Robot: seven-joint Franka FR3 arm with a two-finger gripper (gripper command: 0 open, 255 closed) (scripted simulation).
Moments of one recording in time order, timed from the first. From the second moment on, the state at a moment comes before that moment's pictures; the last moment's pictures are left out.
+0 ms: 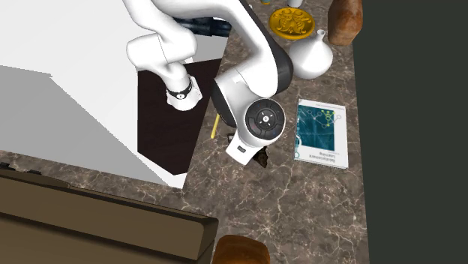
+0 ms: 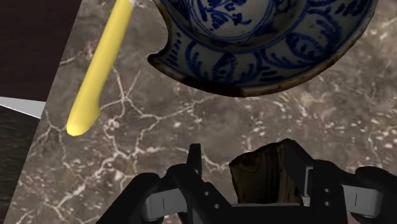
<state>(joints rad) 0.11 -0.09 0.36 -2.23 0.22 1.90 0.41</state>
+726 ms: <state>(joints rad) 0.14 0.02 0.39 -2.22 0.21 2.01 0.50</state>
